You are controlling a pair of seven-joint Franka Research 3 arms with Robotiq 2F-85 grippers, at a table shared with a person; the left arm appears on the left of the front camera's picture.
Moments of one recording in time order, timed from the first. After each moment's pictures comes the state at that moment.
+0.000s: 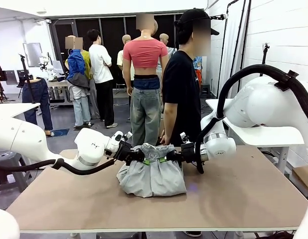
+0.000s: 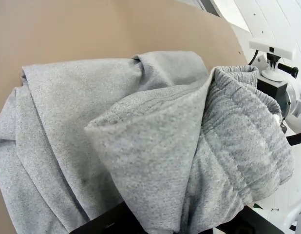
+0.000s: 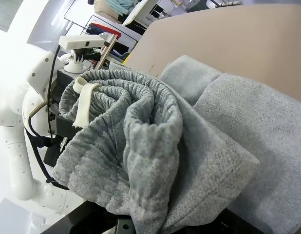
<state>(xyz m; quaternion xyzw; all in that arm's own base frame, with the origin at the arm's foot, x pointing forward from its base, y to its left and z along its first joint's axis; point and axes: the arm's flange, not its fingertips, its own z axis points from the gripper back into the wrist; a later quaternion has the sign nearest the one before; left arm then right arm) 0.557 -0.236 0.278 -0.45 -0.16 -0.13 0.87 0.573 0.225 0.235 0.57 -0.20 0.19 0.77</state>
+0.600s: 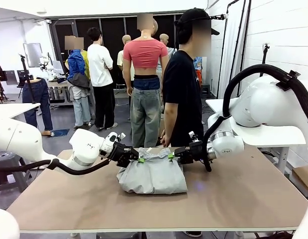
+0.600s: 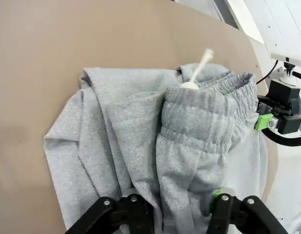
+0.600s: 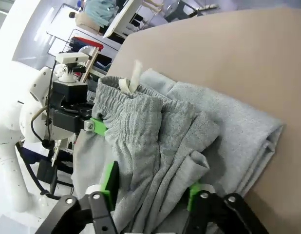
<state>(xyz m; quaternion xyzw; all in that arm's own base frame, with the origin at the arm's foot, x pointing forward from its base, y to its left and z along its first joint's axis) 0.573 -0.202 0.270 -0.43 -0.17 -0.10 0.88 0.589 0.182 0.237 0.55 -0.21 0.14 0.80</state>
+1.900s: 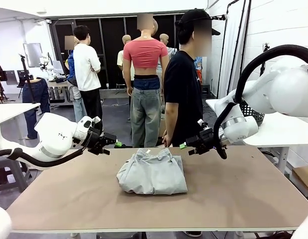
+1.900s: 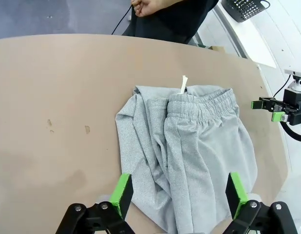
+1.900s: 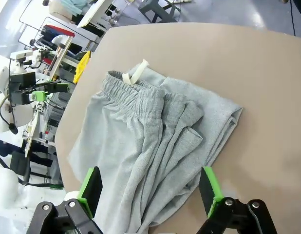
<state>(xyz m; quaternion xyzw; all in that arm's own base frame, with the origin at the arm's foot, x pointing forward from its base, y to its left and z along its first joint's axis) 0.511 -0.114 0.372 -0.36 -0.26 -0.07 0.89 0.571 0.134 0.311 0.46 -0.22 0.17 0.84</state>
